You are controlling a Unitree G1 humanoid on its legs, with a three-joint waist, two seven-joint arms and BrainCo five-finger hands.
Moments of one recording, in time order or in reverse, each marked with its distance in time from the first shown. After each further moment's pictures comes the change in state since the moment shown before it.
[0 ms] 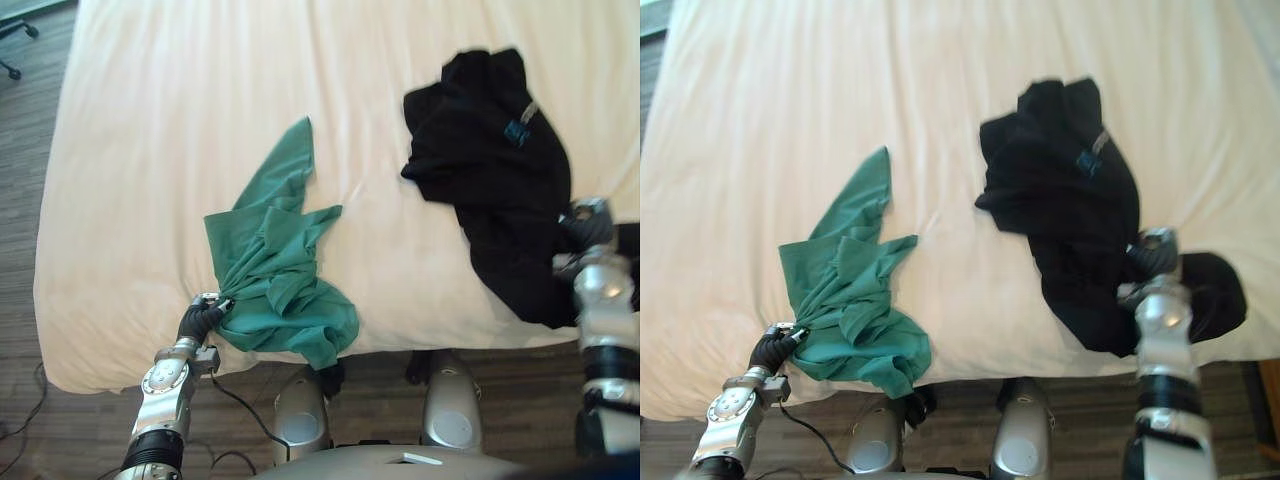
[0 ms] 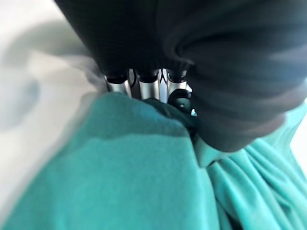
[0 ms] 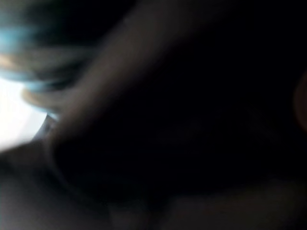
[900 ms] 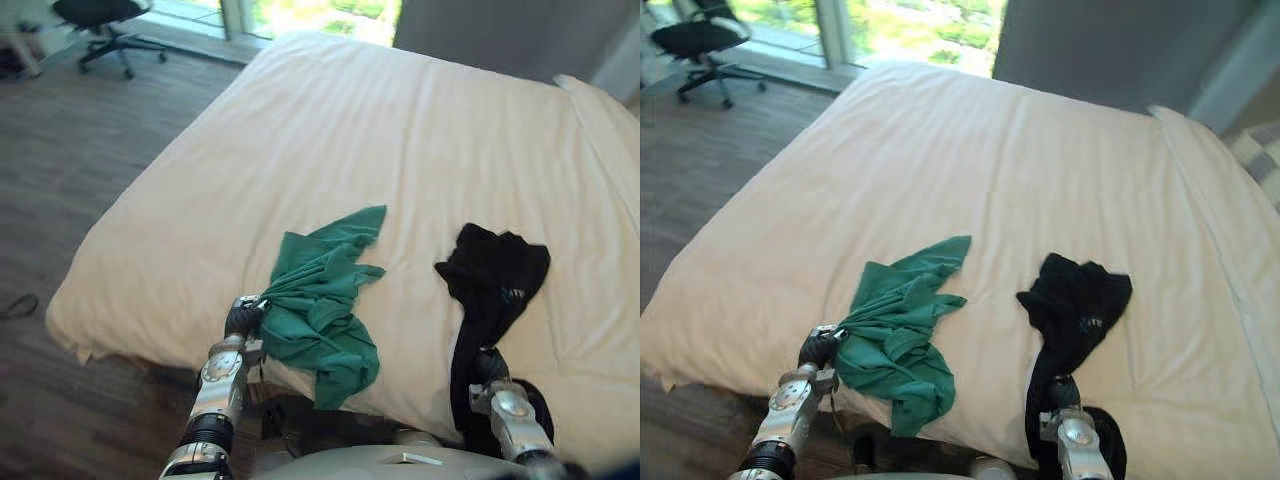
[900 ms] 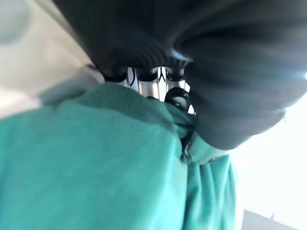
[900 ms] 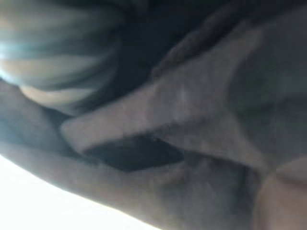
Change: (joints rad) left arm -0.090 -0.228 -0.073 0.023 -0.053 0.026 0.253; right arm 0.349 0.257 0.138 0.235 0.214 -0.037 -0.002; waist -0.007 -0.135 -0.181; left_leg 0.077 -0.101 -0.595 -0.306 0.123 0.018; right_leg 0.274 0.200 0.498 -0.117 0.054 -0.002
